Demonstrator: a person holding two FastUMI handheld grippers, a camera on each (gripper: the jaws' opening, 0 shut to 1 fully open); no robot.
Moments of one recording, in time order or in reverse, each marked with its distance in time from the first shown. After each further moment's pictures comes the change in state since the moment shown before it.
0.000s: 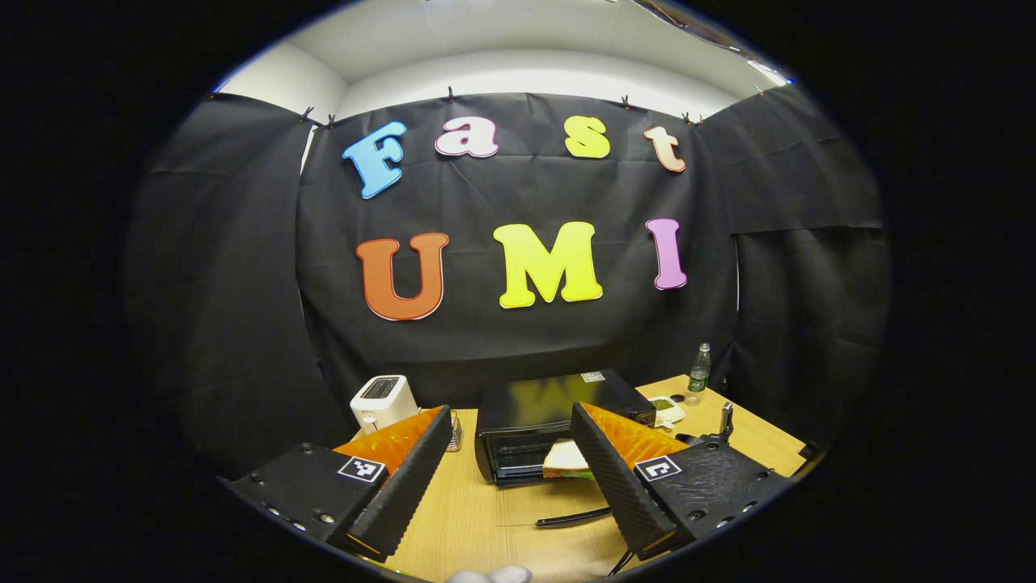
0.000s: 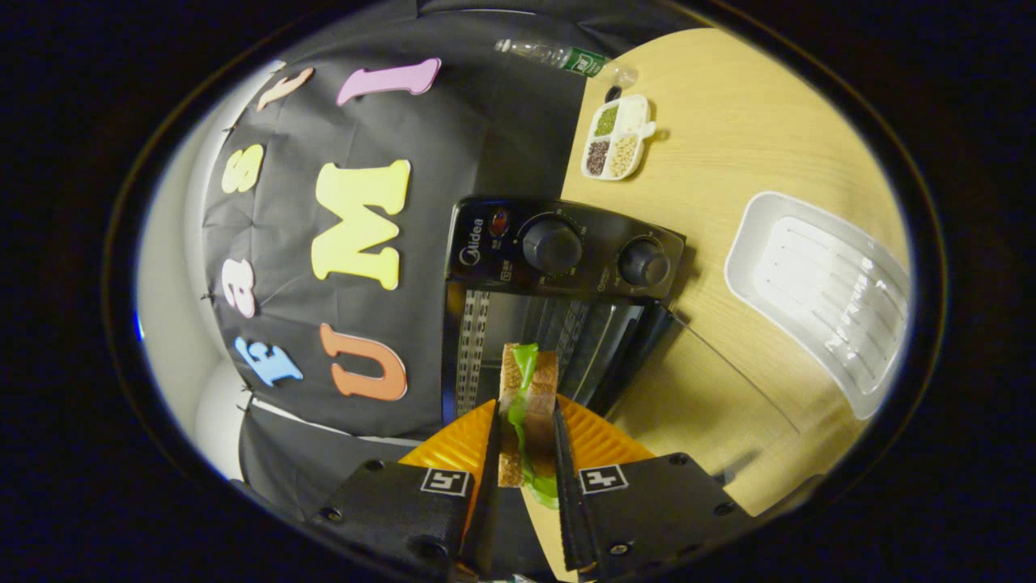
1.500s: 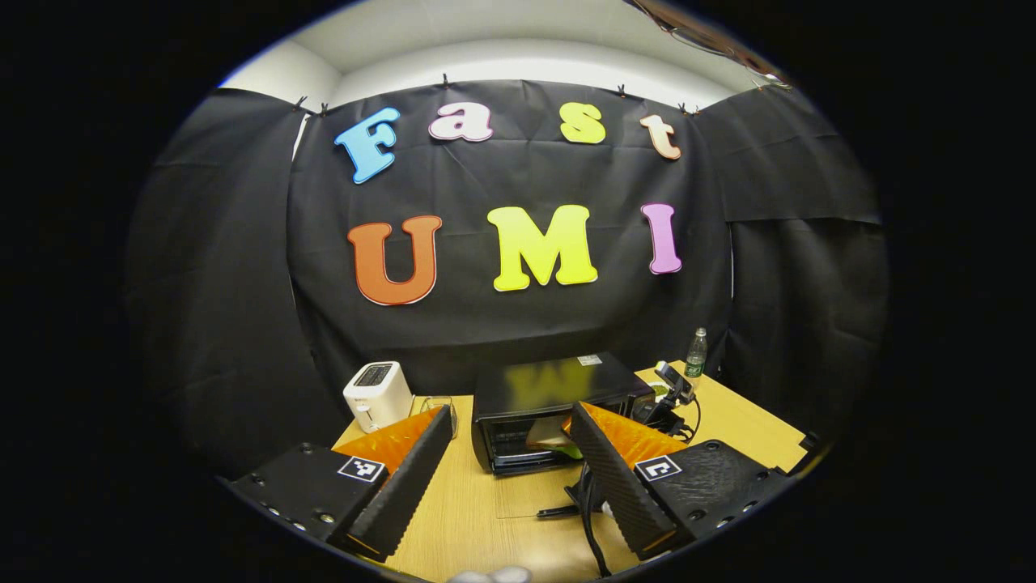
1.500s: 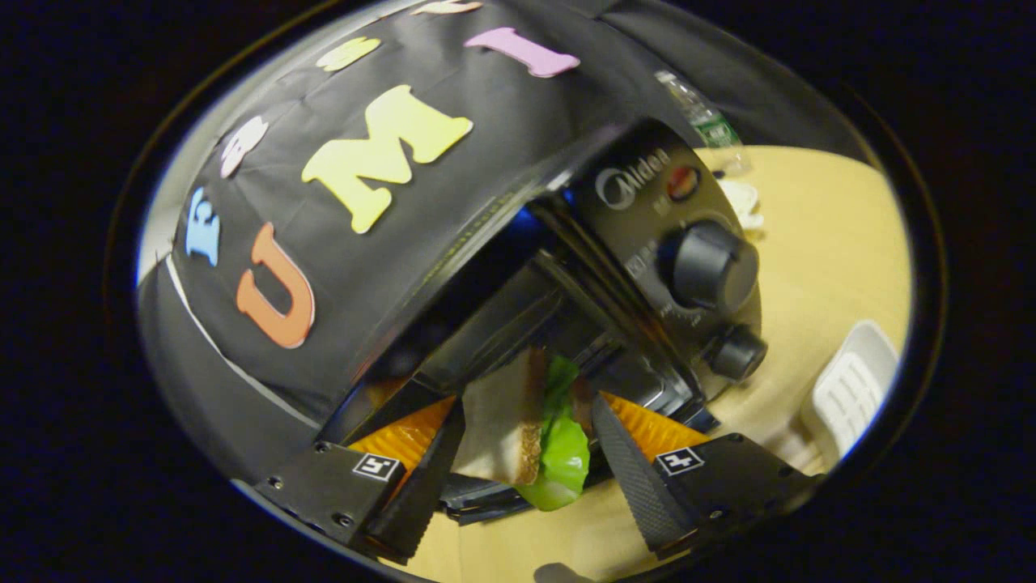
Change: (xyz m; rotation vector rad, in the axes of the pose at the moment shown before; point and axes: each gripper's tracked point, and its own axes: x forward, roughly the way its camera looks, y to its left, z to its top) left arm 0.003 0.003 -0.021 -0.008 0.057 -0.033; right arm 0.095 -0.023 0.006 -0.679 -0.119 -0.271
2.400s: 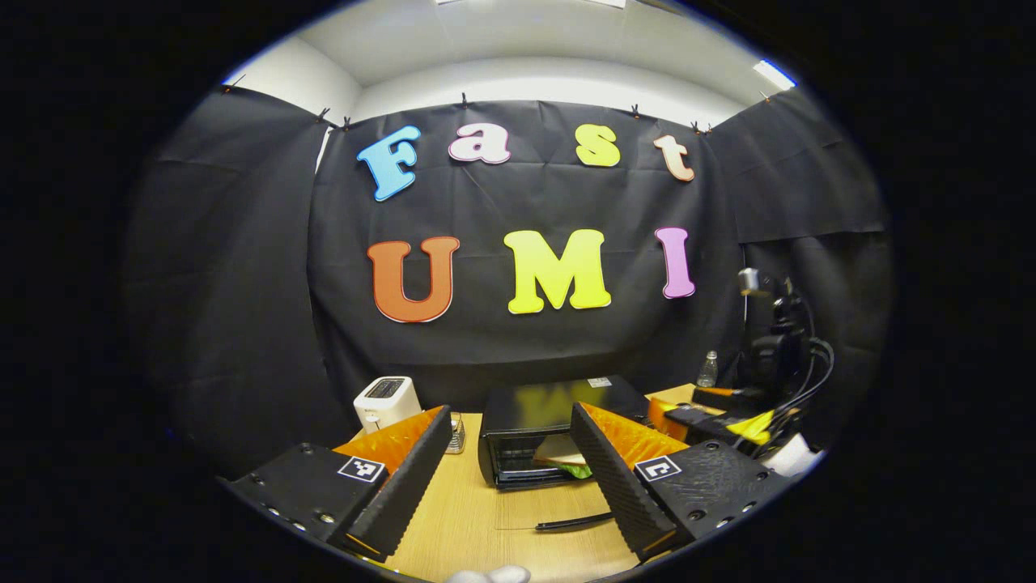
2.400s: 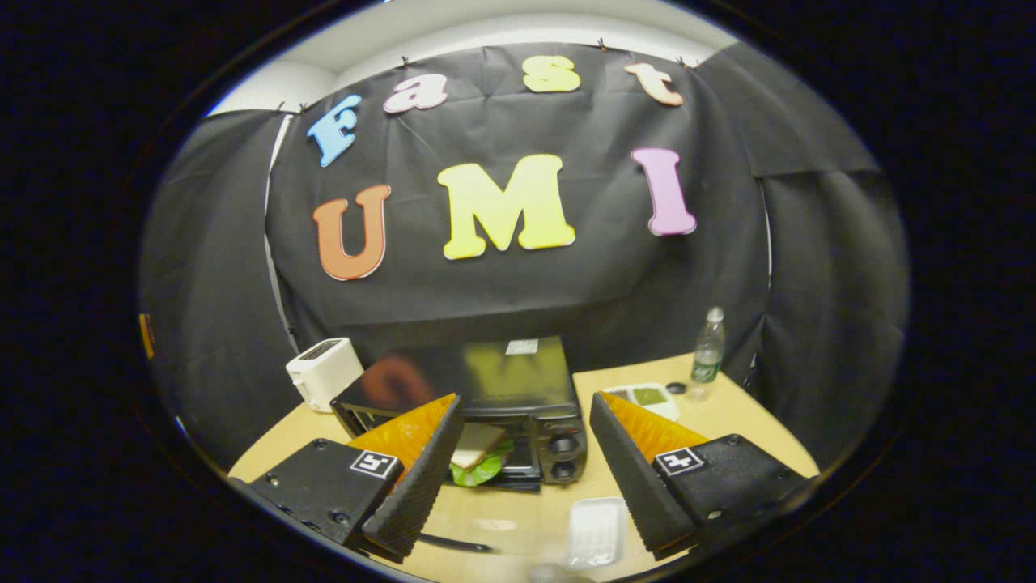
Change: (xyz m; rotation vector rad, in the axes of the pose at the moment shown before) left arm -0.007 0.000 0.009 -0.028 -0.092 0.072; right arm -0.218 0.017 0.156 -0.620 -0.213 0.010
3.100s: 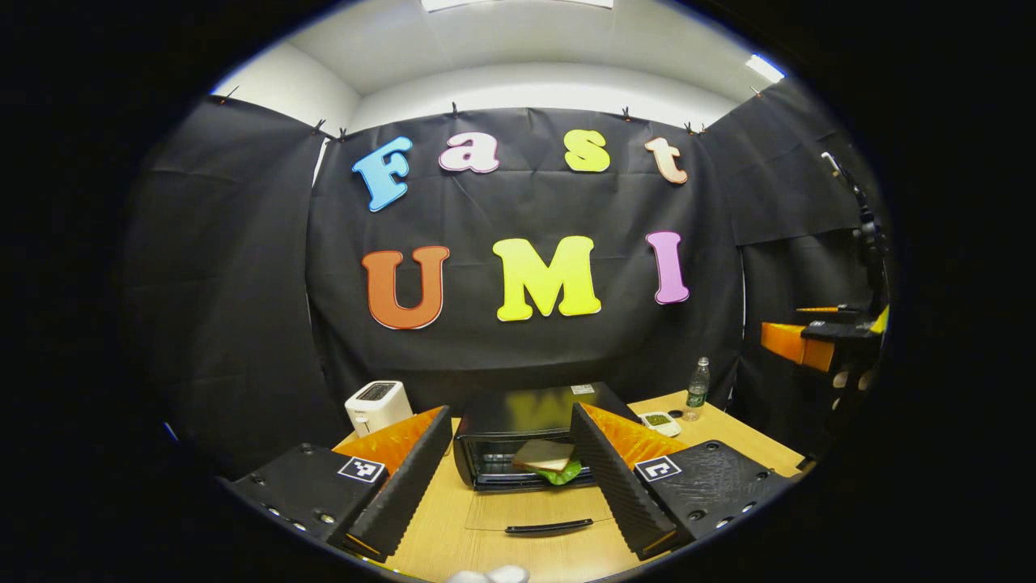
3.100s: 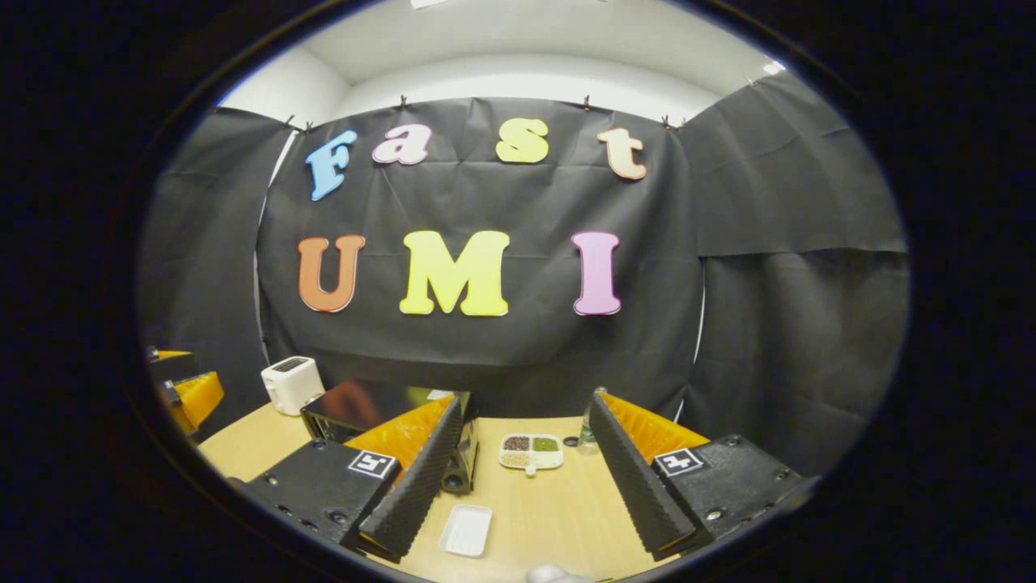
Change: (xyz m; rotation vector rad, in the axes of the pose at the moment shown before) left arm -0.004 -0.057 -0.003 0.009 -0.032 0.024; right arm -0.126 -0.123 0.092 -0.102 -0.136 -0.111
